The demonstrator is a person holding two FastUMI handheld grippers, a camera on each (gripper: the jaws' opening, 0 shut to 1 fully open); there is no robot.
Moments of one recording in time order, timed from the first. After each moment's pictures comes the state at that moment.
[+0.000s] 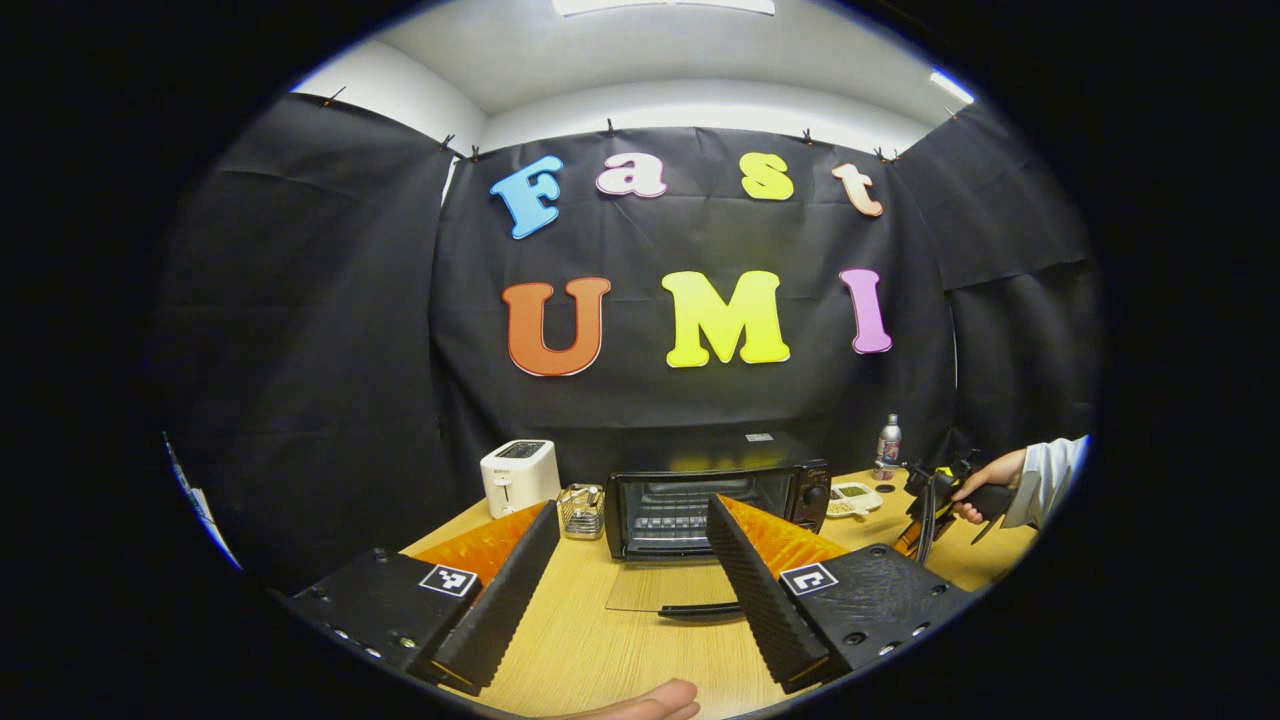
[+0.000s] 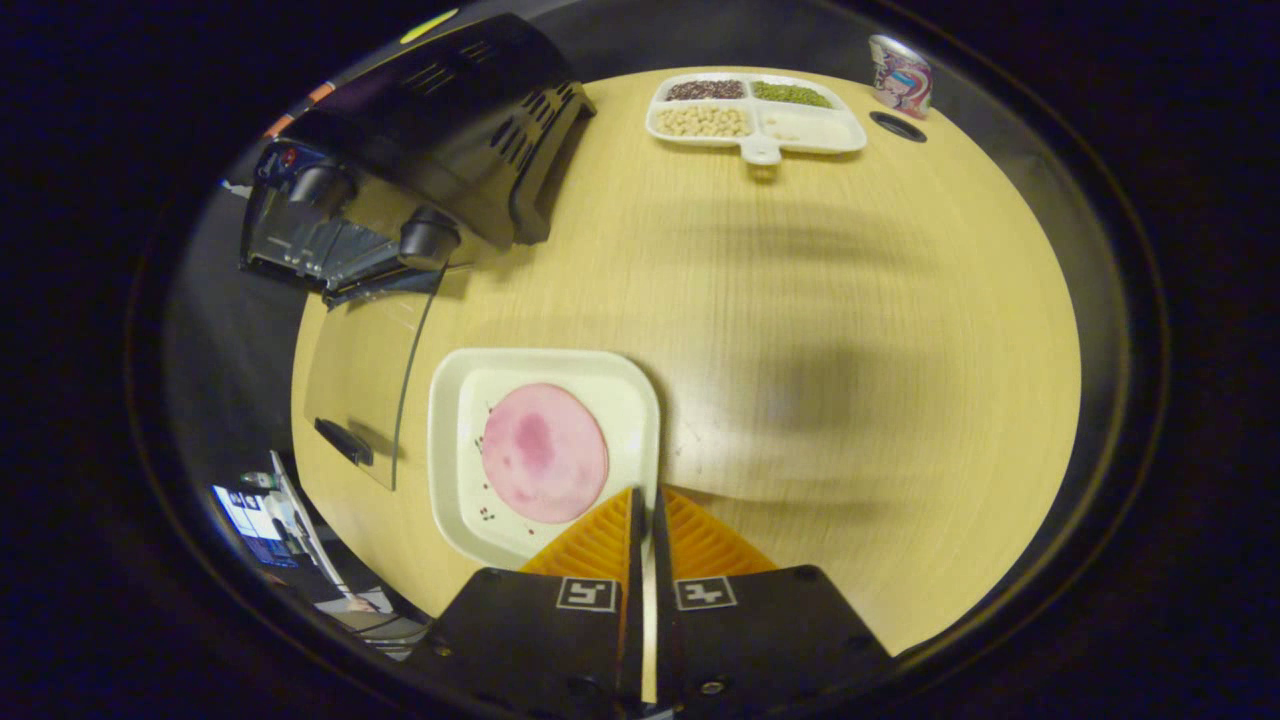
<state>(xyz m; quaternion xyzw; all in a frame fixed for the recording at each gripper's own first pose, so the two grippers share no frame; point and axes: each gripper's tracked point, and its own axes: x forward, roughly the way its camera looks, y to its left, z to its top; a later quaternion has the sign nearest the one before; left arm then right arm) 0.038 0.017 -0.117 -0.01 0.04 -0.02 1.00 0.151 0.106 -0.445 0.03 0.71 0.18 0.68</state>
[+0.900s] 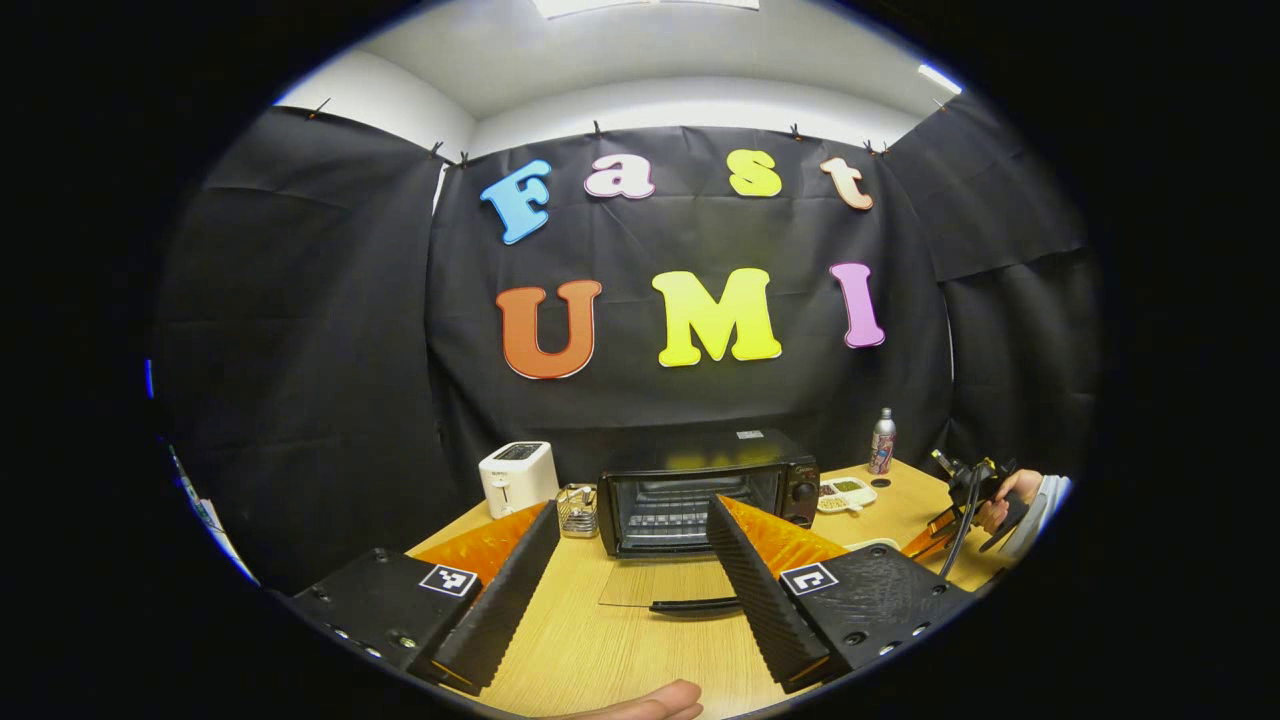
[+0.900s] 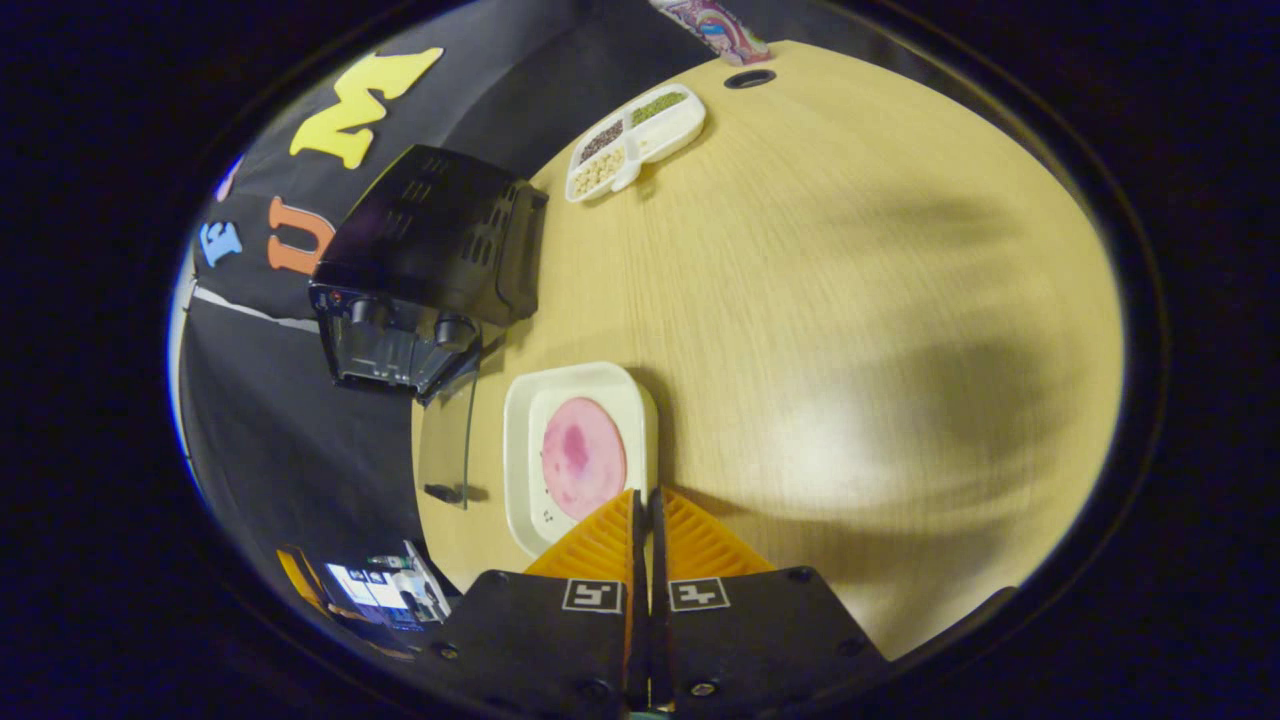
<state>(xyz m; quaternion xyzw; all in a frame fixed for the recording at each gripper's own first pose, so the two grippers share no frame) 0.018 -0.001 -0.105 0.01 0.03 -0.03 1.00 0.140 0.075 -0.433 0.27 0.64 0.19 0.70</state>
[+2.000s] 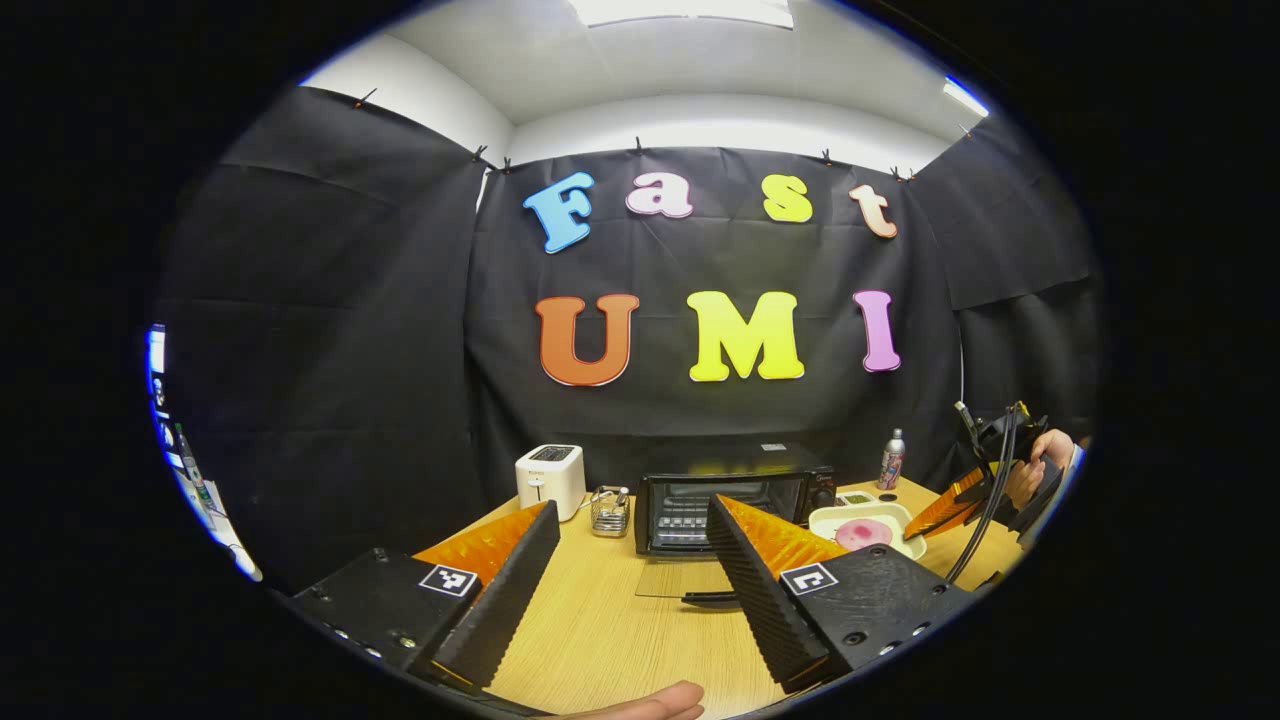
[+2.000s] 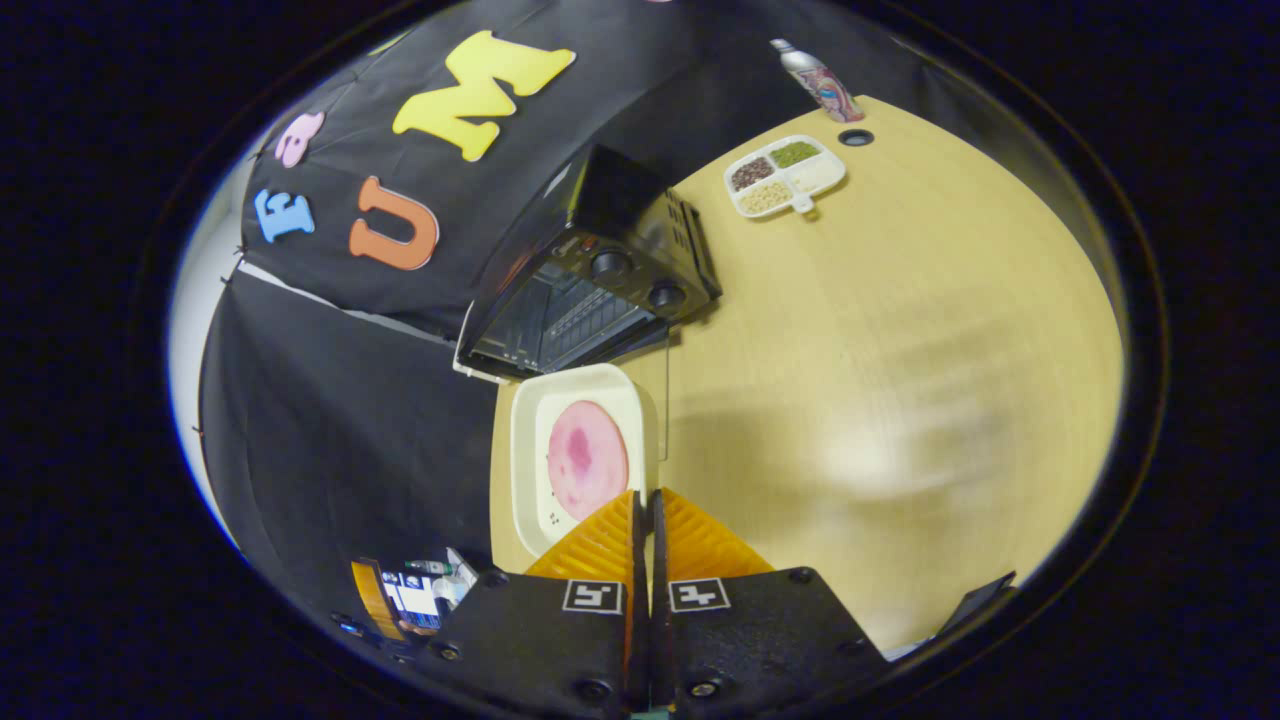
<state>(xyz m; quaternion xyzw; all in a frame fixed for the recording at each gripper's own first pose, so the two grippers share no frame) -0.022 0.057 -0.100 -0.02 0.02 0.00 1.00 0.070 0.190 -0.295 0.29 0.58 0.24 0.72</state>
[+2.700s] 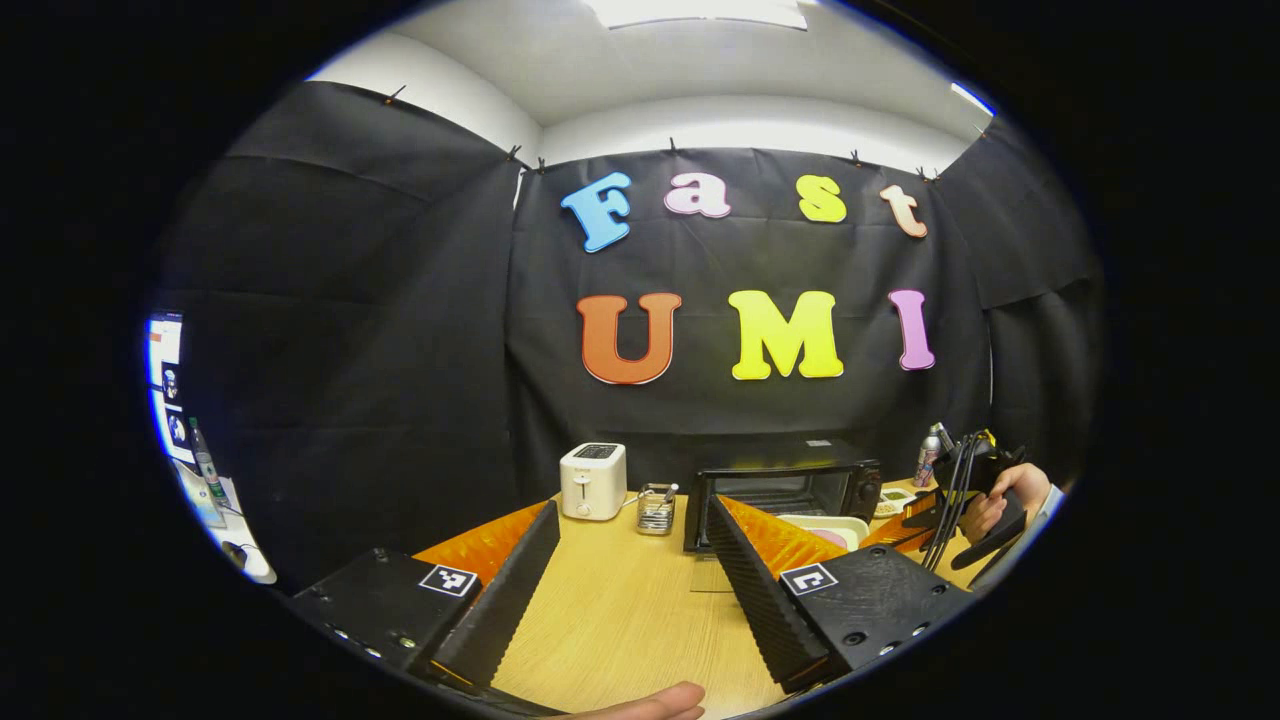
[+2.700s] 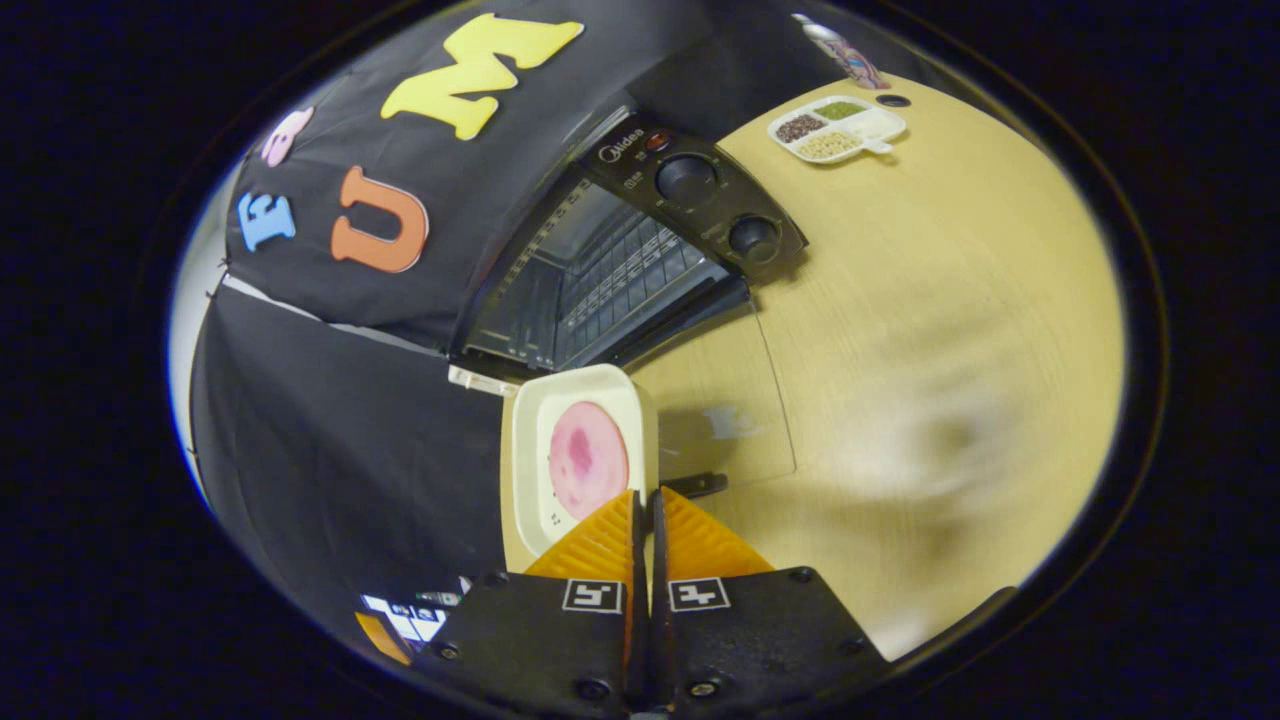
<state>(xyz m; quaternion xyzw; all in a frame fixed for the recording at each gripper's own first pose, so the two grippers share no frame) -0.023 0.114 -0.119 -0.02 0.02 0.05 1.00 0.086 0.314 -0.343 0.34 0.56 0.20 0.73</state>
